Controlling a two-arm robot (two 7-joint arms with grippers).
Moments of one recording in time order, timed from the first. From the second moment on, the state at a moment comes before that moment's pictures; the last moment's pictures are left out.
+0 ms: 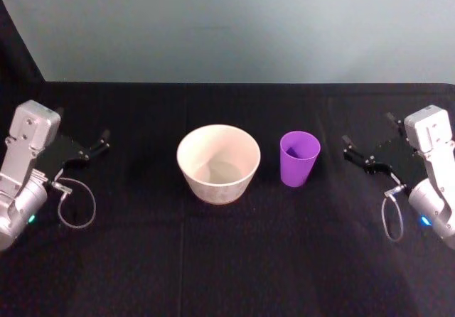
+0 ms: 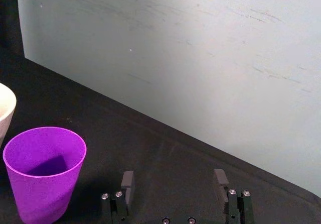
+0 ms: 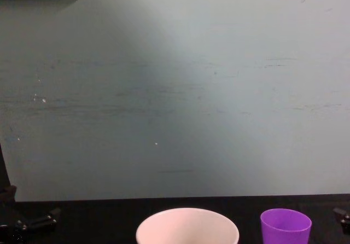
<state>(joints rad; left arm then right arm) -0.20 0.60 0.45 -1.41 -0.25 -0.12 0.03 0.20 0.60 -0.45 -1.41 0.25 -0.12 -0.03</state>
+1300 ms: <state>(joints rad) -0.20 0.60 0.45 -1.41 -0.25 -0.12 0.03 0.08 0.54 -0.43 -1.48 0.32 -0.13 0.17</state>
